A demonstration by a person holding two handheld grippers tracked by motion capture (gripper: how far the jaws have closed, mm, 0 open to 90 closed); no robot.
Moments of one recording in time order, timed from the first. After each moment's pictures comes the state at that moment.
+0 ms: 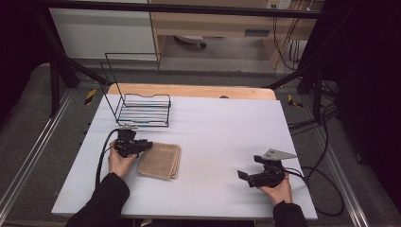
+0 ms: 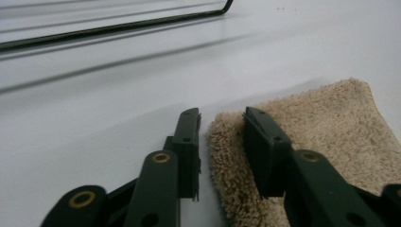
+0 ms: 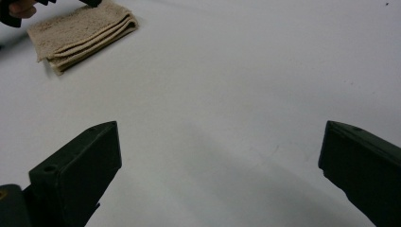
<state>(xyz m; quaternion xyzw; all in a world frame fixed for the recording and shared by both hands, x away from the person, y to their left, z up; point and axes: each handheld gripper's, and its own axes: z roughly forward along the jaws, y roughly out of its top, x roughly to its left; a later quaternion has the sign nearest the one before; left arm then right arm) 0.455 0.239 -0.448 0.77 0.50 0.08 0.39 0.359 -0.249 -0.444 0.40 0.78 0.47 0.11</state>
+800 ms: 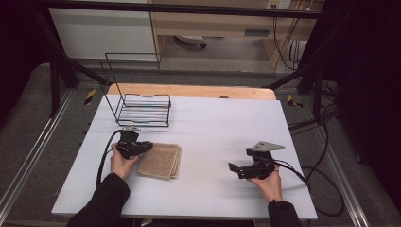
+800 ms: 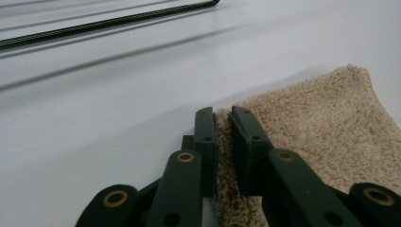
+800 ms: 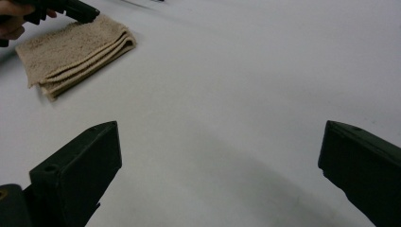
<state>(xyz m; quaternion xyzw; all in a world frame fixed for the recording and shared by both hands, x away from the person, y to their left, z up) 0.451 0.233 -0.449 0.78 0.48 0.10 0.38 0.380 -0.215 -0.430 0.41 0.78 0.45 0.12</state>
